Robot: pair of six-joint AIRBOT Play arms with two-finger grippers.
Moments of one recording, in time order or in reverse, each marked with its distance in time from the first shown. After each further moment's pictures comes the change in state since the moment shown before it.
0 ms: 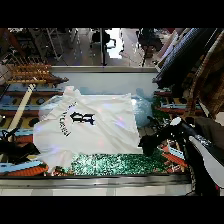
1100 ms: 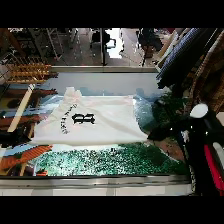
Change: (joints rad) left arm 0.100 0.001 0.253 -0.240 -0.230 0.250; right arm 0.018 0.366 0.096 -0.071 0.210 -0.033
